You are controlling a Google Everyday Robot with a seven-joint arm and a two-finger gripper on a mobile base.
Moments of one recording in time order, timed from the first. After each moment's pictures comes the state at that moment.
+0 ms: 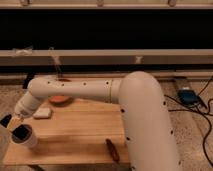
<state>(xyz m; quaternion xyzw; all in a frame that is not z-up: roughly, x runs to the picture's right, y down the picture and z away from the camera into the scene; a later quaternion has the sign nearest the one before) -0.425 0.151 0.656 -0.45 -0.38 0.12 0.80</state>
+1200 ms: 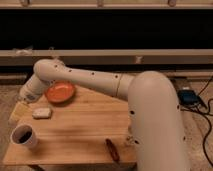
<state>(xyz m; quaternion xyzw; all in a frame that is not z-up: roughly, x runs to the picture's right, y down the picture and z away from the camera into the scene) -0.388 0.078 0.639 -0.44 -0.39 0.10 0.80</state>
